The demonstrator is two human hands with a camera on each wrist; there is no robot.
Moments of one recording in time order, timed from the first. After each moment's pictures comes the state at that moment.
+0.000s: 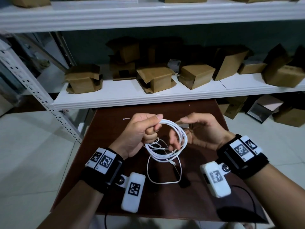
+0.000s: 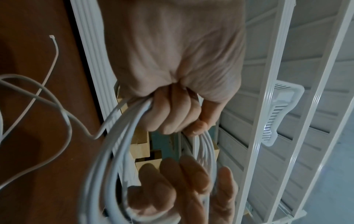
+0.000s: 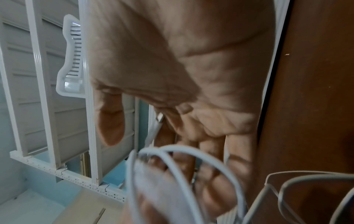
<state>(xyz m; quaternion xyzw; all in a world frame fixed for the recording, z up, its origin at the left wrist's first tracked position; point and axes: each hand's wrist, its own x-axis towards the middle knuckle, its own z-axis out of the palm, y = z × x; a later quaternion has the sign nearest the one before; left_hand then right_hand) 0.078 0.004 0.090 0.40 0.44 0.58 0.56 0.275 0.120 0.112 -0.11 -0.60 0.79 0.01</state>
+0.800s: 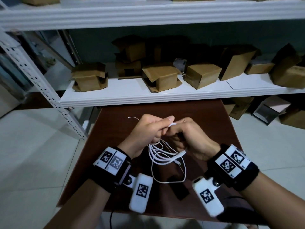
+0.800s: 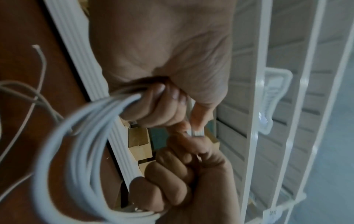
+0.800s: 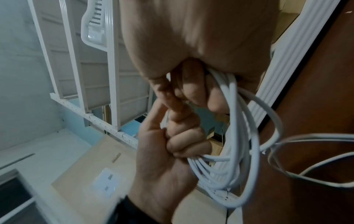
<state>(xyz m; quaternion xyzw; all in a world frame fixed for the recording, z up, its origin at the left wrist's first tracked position) 0.082 0.006 0.086 0.42 0.56 0.52 0.49 0.231 0.077 0.097 -0.32 -0.60 0.71 0.17</state>
